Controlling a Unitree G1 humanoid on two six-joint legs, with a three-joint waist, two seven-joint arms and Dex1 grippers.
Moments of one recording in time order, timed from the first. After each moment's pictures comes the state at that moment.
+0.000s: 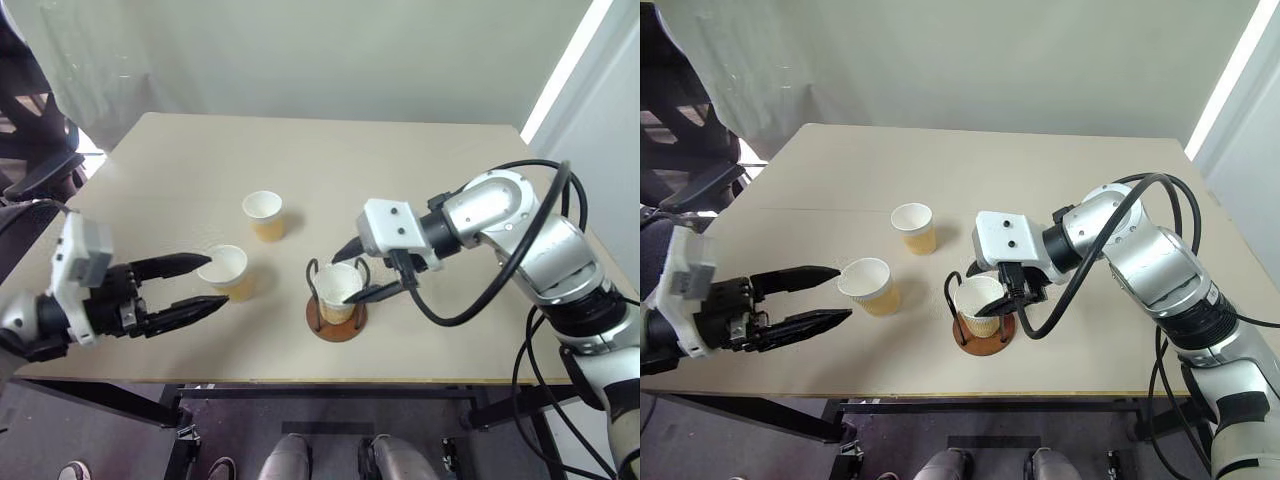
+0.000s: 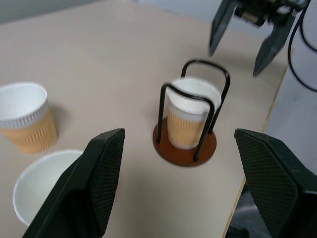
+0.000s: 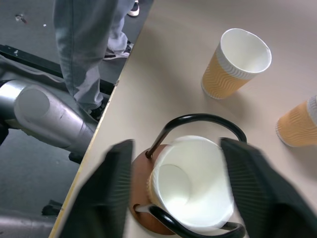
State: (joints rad) left arm 0.05 0.99 0.66 -0.45 -0.93 0.71 -1.07; right arm -1.01 -0.69 0.45 -0.32 0.26 0.68 1.31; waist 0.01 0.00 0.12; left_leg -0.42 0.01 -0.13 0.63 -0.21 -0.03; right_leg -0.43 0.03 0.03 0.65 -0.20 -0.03
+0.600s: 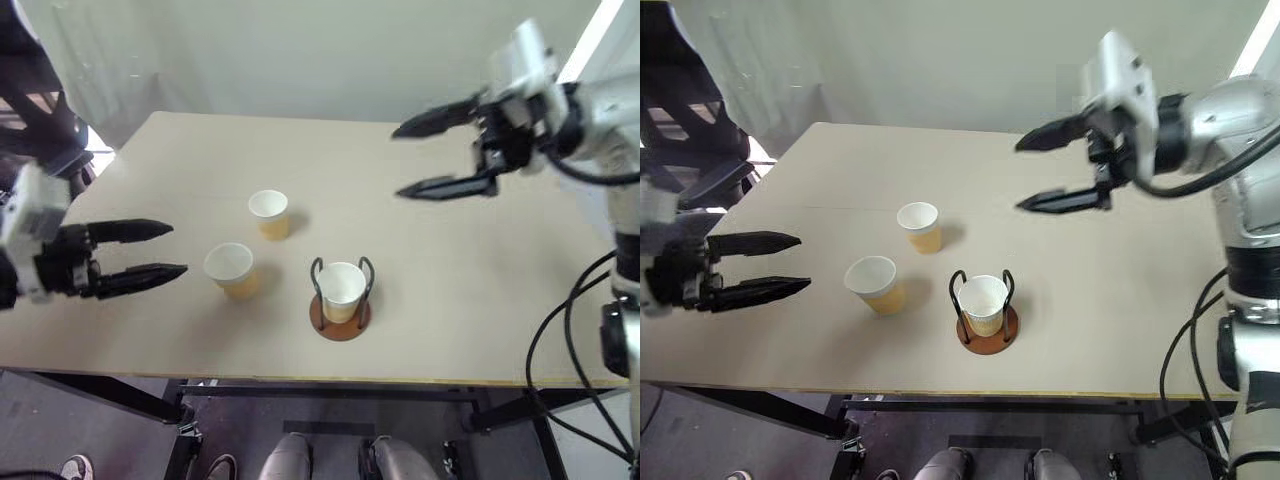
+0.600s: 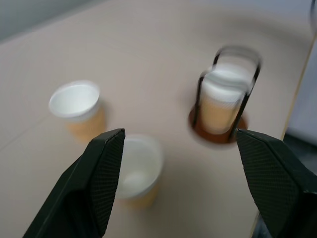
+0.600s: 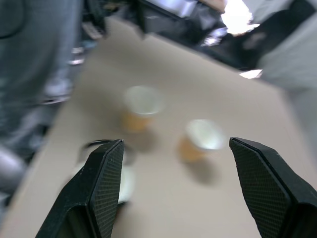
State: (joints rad) left arm -0.29 1.25 0.39 0.00 -0.68 0.52 -1.33; right arm -1.18 -0.83 0.11 -0.01 0.39 0.55 1.39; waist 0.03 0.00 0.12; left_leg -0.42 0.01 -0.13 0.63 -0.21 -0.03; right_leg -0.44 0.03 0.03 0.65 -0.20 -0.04
